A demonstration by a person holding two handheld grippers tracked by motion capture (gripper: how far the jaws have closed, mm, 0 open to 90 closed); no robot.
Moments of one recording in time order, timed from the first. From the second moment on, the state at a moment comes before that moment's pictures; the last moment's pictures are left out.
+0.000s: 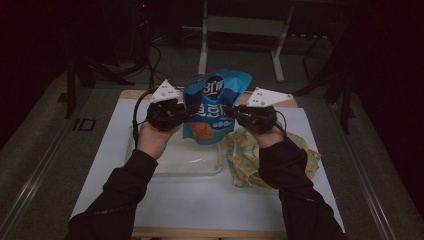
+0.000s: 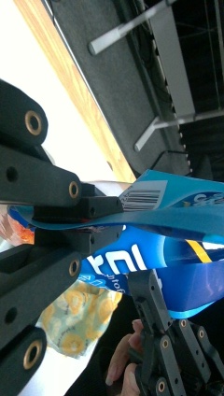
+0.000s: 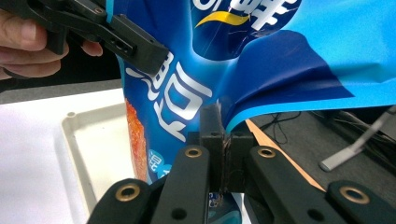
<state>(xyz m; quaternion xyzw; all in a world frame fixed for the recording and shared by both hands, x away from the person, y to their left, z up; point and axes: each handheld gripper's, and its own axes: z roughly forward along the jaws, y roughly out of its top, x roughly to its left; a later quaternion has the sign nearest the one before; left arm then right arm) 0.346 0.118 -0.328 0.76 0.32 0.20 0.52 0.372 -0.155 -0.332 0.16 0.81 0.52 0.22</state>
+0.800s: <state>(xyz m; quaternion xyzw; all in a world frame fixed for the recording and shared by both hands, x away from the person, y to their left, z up) 0.330 0.160 -0.368 0.75 0.36 0.20 0.51 0.373 -0.107 -0.367 0.15 0.82 0.53 0.19</state>
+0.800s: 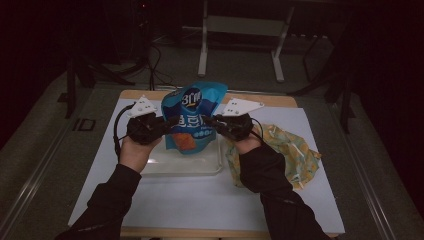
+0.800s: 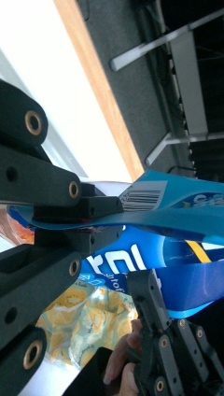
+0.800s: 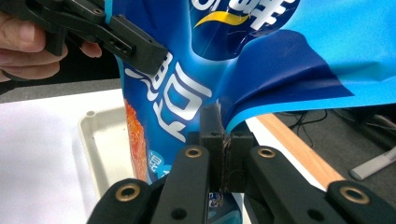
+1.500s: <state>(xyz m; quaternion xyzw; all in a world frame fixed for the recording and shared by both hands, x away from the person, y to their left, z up) 0.333 0.158 -0.428 0.74 0.38 0.16 0.52 0.379 -0.109 -0.419 0.15 0.84 0.50 0.16</state>
